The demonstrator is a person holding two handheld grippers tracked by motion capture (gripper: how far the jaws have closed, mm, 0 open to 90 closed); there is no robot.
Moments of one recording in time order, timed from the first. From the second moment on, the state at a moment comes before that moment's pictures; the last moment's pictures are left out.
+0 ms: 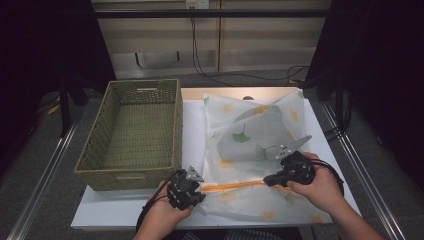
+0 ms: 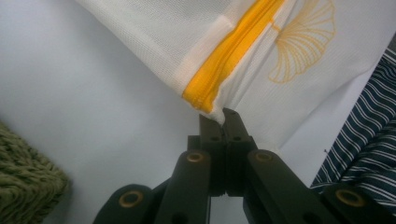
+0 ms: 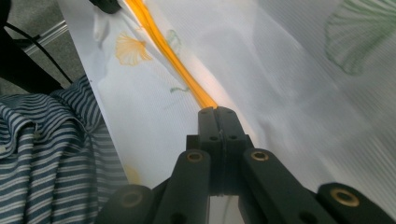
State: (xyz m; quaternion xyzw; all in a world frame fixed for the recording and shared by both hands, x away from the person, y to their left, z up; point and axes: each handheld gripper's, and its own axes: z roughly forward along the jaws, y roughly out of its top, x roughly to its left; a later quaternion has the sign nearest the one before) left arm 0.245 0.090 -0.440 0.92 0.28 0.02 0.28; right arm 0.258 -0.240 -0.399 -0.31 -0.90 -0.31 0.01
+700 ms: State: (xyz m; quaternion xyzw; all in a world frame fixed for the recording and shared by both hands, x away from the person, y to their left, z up) left arm 0.242 0.089 -0.442 0.92 0.28 0.00 0.27; right arm 0.235 -0.300 -0.395 -0.37 -0.88 -0.29 -0.02
